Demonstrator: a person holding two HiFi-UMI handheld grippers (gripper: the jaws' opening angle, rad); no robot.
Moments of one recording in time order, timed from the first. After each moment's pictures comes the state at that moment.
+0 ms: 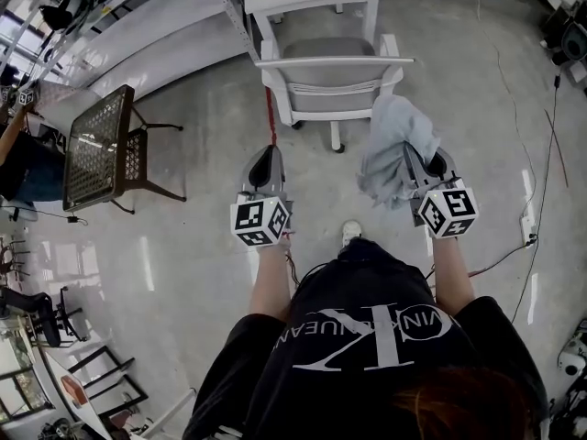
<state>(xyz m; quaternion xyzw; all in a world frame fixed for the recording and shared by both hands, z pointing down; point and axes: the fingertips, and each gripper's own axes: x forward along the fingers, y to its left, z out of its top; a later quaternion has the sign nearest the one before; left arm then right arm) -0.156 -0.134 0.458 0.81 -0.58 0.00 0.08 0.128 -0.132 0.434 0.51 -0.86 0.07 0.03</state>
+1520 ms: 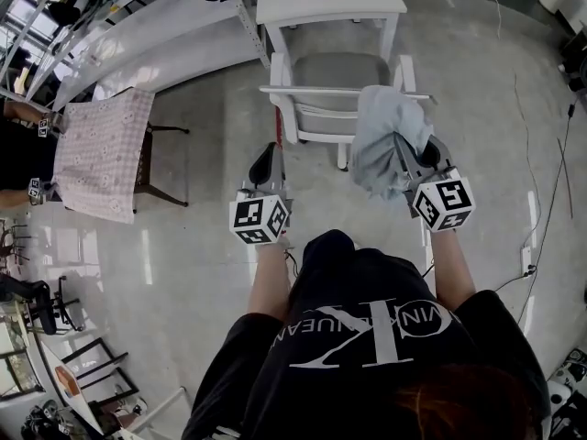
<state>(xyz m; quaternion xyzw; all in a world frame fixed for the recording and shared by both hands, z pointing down) -0.161 -0.228 0.451 0.79 -0.60 0.00 0.07 0.093 -0.253 0.411 0.45 -0.89 0.03 0.03</state>
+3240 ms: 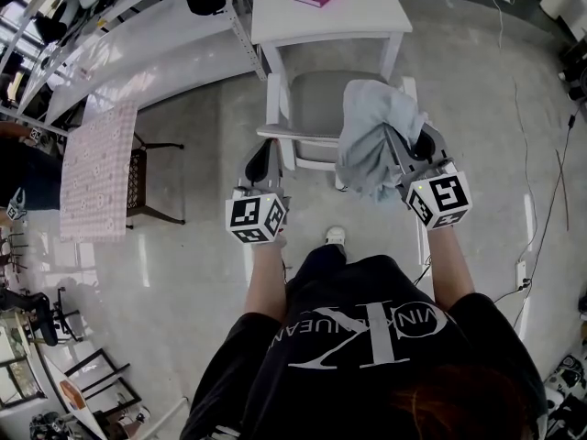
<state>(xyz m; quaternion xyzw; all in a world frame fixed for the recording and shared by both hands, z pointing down) -0.169 -0.348 0.433 0.80 -0.60 -0.01 0.06 0.059 -0.370 0.366 0.43 -0.90 -0.03 0.03</state>
